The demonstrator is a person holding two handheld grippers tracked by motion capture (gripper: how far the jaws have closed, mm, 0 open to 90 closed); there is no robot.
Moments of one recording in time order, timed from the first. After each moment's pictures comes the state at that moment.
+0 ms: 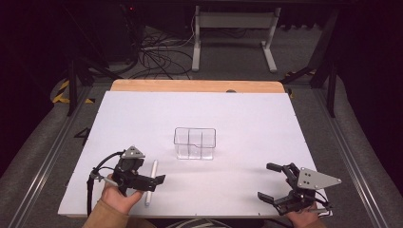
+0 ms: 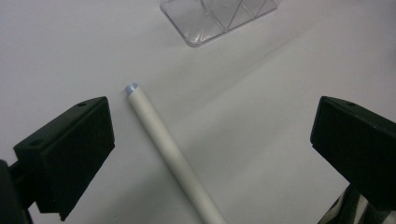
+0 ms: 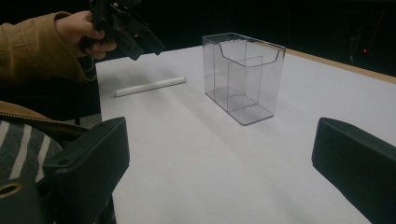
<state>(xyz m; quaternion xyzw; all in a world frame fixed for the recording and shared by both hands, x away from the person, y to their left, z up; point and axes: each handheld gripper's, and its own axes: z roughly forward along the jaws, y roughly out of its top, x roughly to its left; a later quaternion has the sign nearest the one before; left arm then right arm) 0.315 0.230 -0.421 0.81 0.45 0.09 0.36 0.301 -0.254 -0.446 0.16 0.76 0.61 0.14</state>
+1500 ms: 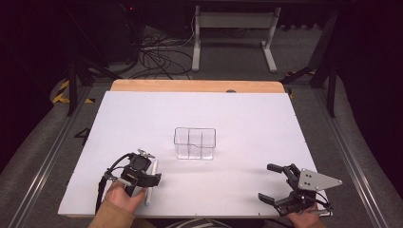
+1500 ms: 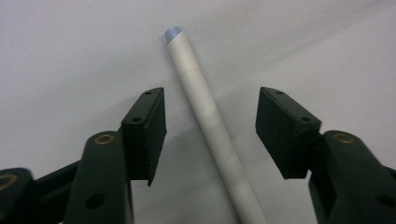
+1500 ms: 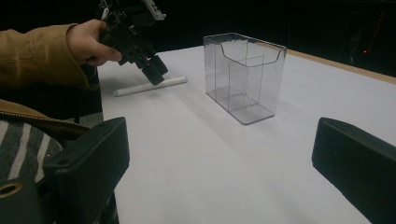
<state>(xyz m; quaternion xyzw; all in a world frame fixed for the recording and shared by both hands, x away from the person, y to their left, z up) 0.328 0.205 -0.440 0.81 0.53 0.13 0.21 0.299 -0.255 -0.446 0.16 0.76 0.61 0.14</state>
